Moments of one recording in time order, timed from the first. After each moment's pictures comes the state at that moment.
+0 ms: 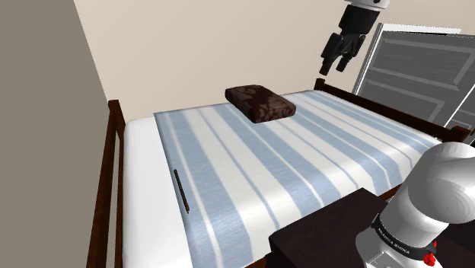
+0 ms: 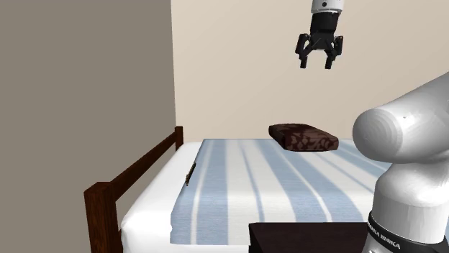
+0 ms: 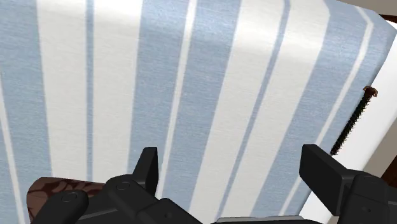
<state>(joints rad) 0.02 -0.83 -0.02 -2.29 -0.01 1.64 0.01</state>
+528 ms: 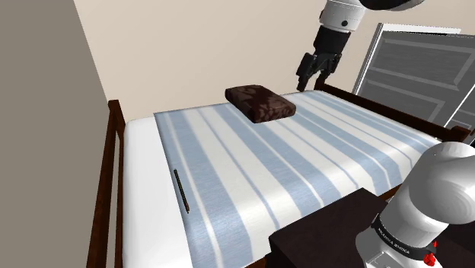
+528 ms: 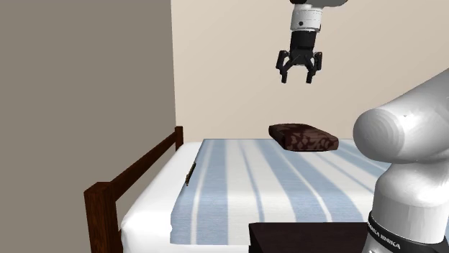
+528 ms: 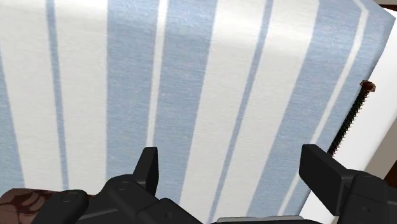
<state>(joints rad) 0.04 -0.77 0.08 -2.37 0.04 1.78 0.13</state>
